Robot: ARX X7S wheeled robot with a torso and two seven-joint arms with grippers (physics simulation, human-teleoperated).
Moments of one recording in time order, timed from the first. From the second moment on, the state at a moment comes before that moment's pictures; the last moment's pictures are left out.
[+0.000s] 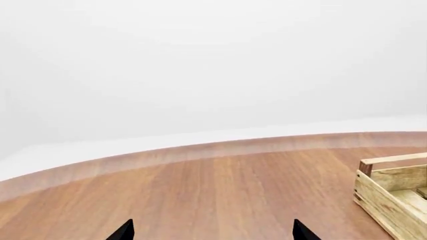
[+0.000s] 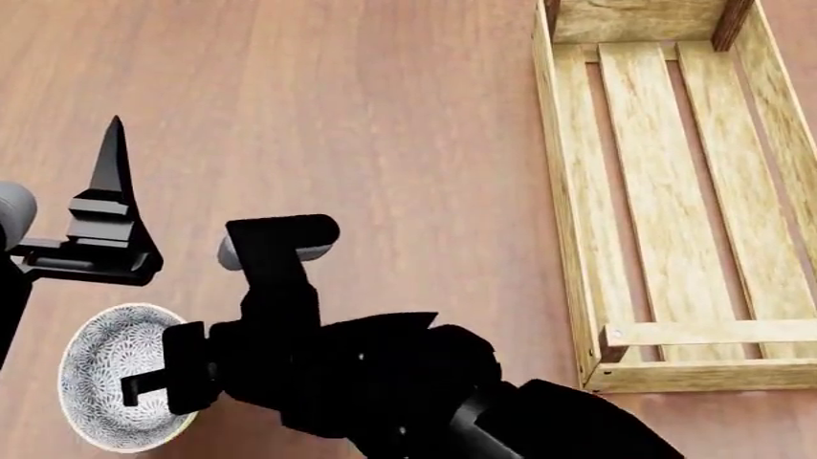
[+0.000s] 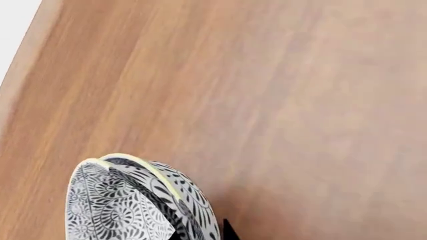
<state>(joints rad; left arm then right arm) -0.60 -0.36 0.19 0.63 -0.46 -0.78 -0.39 1.34 0.00 -1.60 0.80 1.83 0.36 -0.02</state>
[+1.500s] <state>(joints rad) -0.59 -0.38 0.22 0.59 -0.47 -0.74 -0.40 1.76 0.29 -2.20 1.30 3.11 0.18 0.23</state>
